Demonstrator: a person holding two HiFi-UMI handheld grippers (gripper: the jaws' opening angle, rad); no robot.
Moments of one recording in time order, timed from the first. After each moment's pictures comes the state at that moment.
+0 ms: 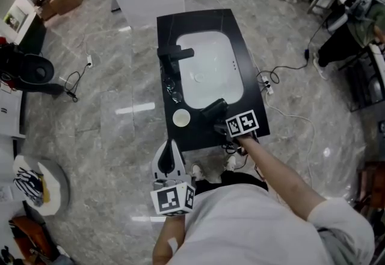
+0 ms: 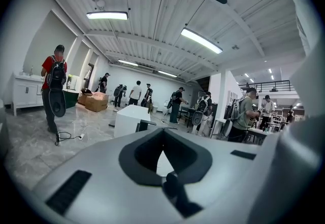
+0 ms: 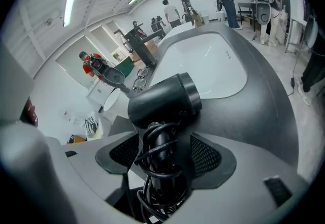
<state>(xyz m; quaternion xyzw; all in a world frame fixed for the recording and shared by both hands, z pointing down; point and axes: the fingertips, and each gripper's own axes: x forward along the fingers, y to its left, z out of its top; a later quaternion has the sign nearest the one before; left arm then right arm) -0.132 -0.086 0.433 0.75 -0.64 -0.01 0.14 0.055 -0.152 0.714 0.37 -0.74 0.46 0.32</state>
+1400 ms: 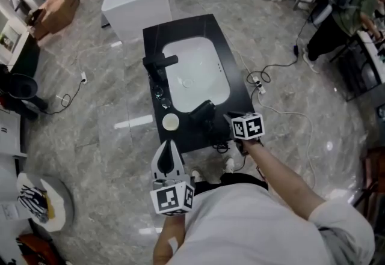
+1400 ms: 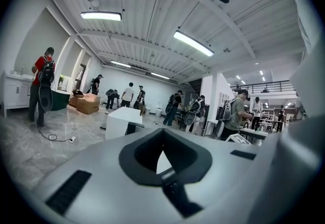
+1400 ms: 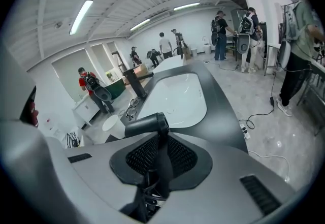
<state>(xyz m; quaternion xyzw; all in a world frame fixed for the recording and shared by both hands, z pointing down) -0.095 -0.080 0.425 0.78 -0.61 -0.02 0.13 0.124 -0.166 0.641 0.49 -0.76 0.36 0.23</state>
